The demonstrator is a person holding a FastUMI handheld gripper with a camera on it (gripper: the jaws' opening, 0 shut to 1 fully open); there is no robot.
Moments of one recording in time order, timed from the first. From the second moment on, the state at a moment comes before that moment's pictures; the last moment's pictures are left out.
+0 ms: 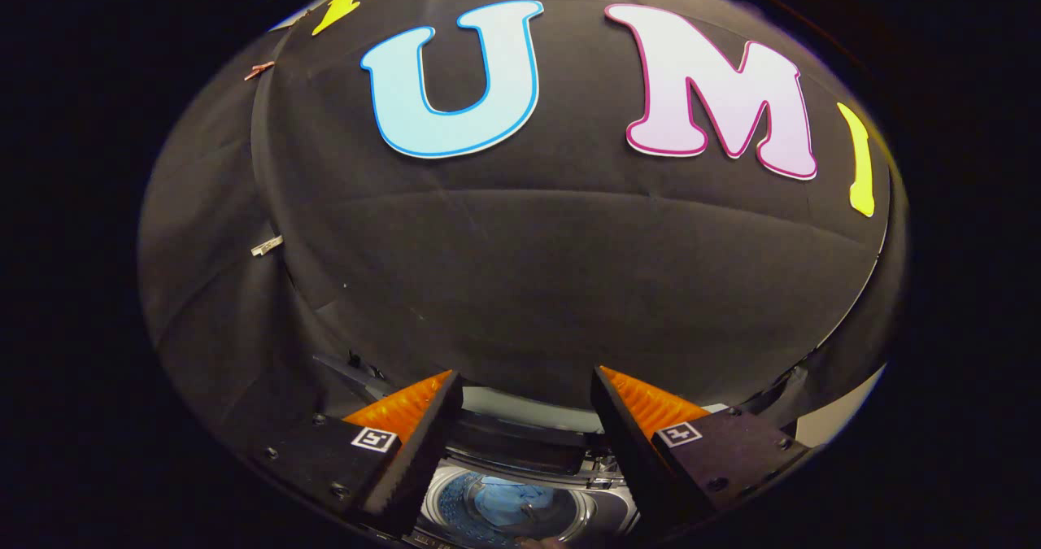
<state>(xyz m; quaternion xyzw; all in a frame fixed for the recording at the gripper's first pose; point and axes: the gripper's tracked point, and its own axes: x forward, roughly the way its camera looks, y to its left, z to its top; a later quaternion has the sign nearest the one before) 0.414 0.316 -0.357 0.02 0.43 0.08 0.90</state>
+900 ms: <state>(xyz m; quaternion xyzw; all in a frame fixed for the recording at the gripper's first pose) 0.340 0.324 -0.346 0.05 0.46 0.08 0.88</state>
